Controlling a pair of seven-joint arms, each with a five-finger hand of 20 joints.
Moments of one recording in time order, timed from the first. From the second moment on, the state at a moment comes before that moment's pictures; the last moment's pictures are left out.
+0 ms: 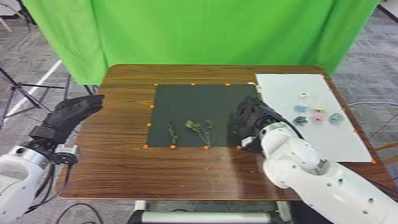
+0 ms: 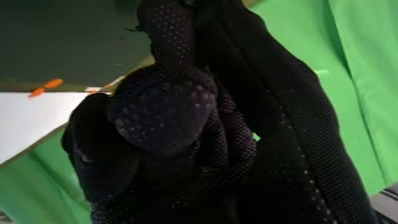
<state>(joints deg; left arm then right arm) 115.9 -52.4 -108.7 -108.4 59.9 -13.9 0.6 -69.8 -45.6 40.2 -107.0 -107.7 12.0 38.2</state>
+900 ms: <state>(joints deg) 115.7 -52.7 -108.8 -108.3 59.9 -14.9 0.3 -72.6 -45.0 41.6 -107.3 -106.5 8.1 38.6</state>
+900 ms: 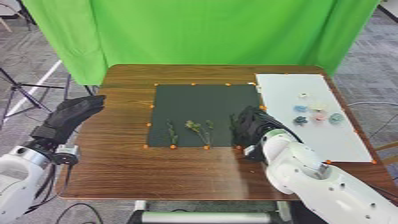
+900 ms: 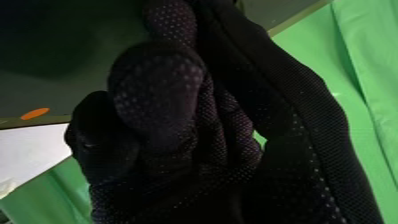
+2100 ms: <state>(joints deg) 115.6 -52.7 -108.7 -108.3 59.9 -15.0 0.4 -65.7 -39.4 33.4 -107.4 -112.9 3.7 33.1</state>
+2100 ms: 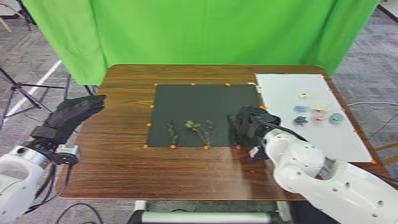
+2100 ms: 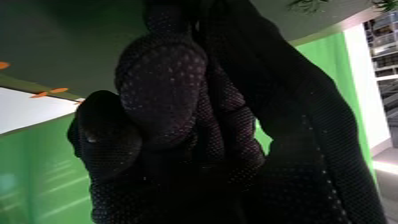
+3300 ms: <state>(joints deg) 116.0 -53.3 -108.5 -108.3 60.0 -15.3 0.4 -94.4 -30.2 77.8 -111.5 -114.5 5.2 29.9</state>
